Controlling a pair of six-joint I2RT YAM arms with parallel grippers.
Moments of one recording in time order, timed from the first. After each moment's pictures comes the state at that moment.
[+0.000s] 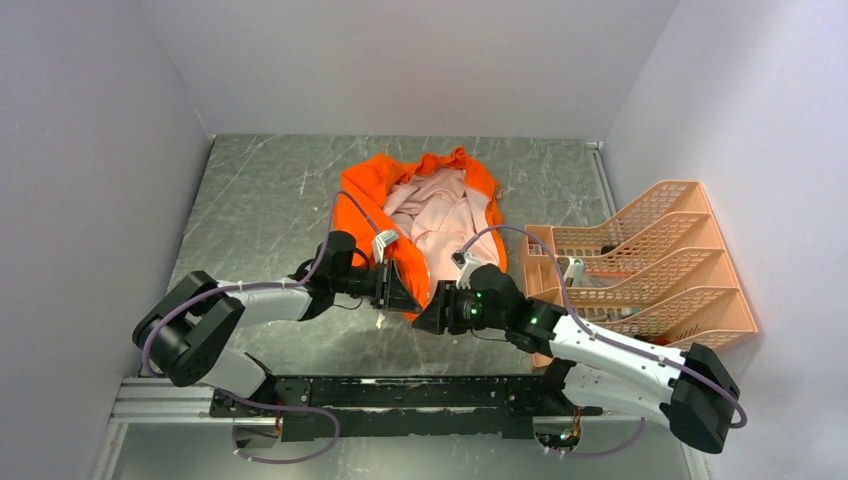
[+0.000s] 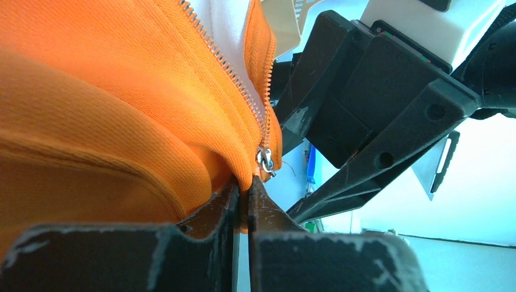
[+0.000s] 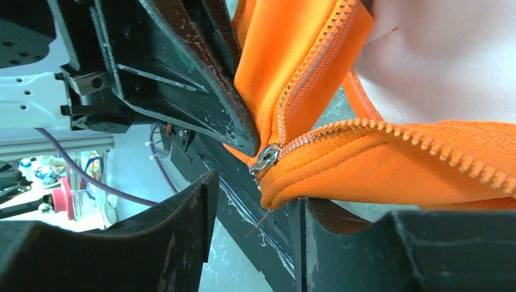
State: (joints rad) left arm -0.68 1.47 0.51 0.58 0.88 -0.95; right arm 0.94 0.96 0.48 -0.07 -0.19 0.86
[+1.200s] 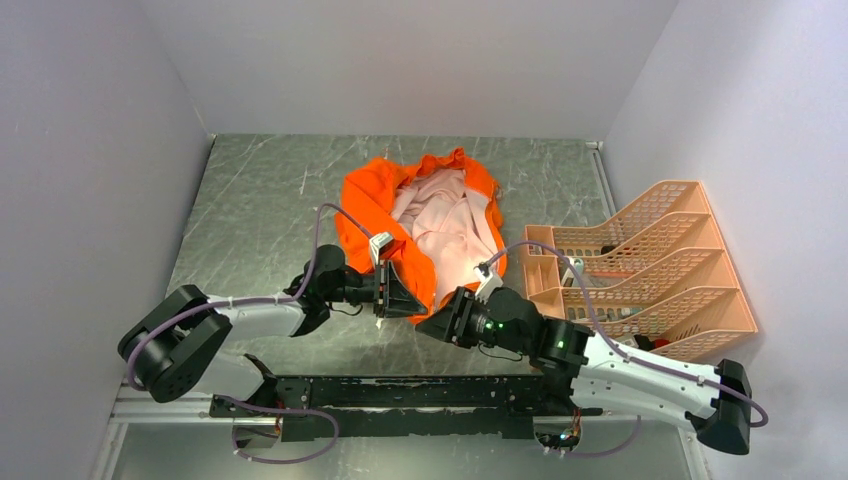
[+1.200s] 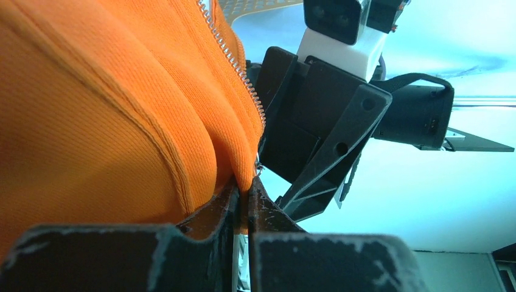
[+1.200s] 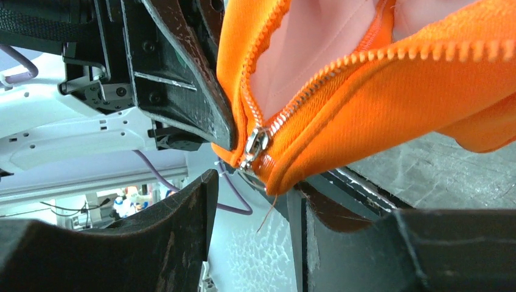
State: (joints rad) left arm -0.76 1.38 0.41 0.85 0.82 -1.38; right arm 1.13 0.70 0.44 -0.16 0.07 1.19
